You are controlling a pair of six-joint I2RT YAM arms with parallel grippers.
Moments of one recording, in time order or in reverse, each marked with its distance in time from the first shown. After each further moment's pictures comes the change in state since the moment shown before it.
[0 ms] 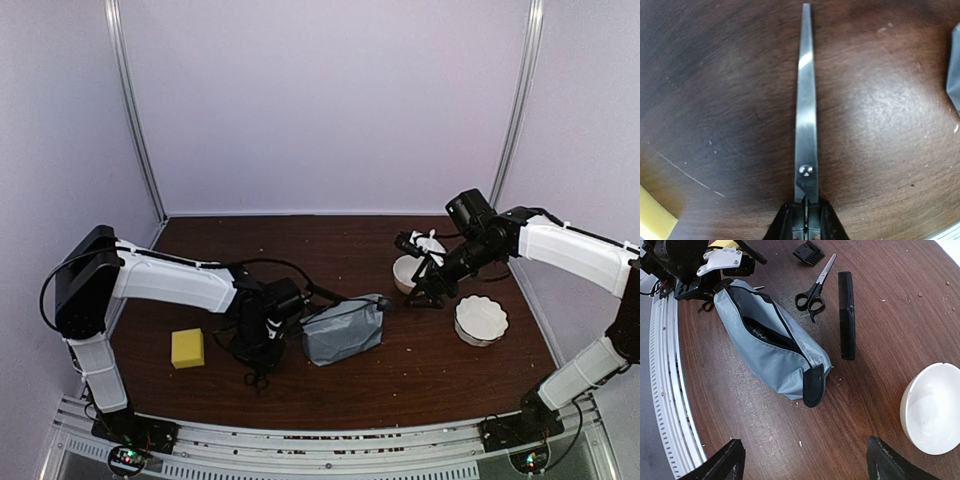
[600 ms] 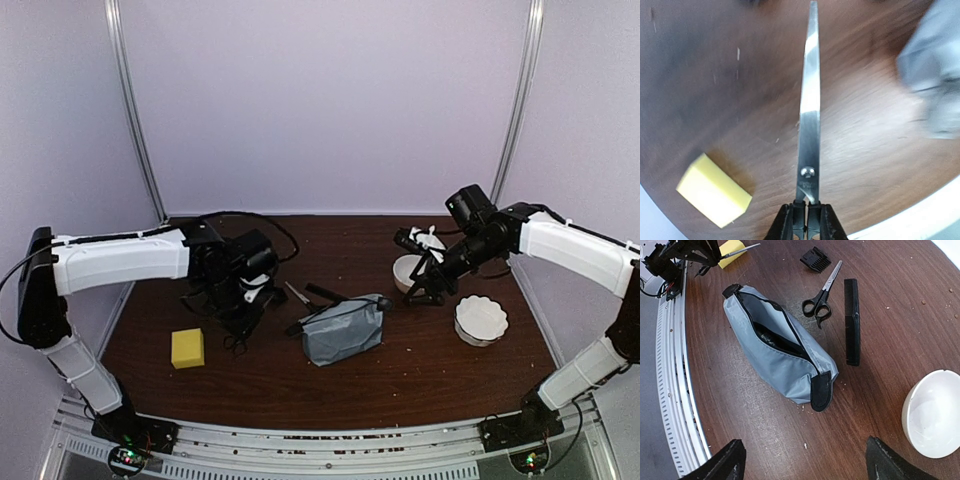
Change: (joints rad) left arm 0.080 -0.202 0.074 -0.206 -0.086 0.216; right arm 0.007 0.002 0.024 -0.023 -0.023 0.000
